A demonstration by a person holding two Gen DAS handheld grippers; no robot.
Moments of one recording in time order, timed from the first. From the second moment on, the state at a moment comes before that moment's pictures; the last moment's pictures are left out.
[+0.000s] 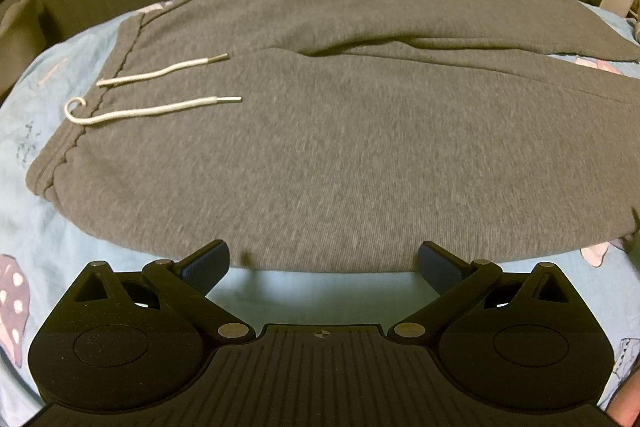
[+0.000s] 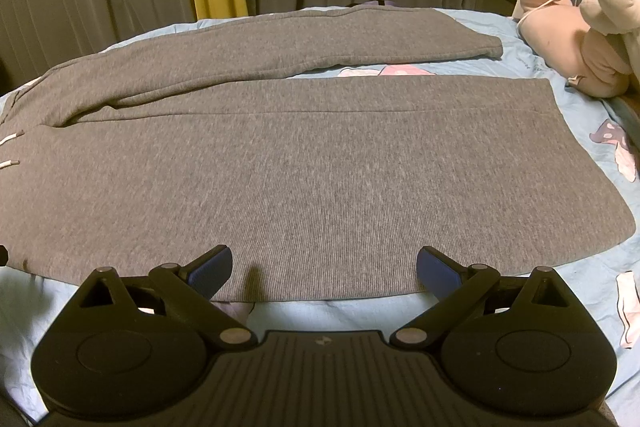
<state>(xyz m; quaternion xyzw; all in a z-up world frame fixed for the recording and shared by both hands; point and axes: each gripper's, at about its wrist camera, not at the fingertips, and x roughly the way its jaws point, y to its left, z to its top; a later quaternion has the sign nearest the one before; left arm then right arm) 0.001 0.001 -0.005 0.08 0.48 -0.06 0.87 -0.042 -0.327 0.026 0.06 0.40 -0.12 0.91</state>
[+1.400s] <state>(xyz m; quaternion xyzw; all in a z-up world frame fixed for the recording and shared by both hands) 0.004 0.002 -0.007 0.07 0.49 -0.05 0.87 -0.042 -0.327 0.024 0.06 0.40 -0.12 0.91</state>
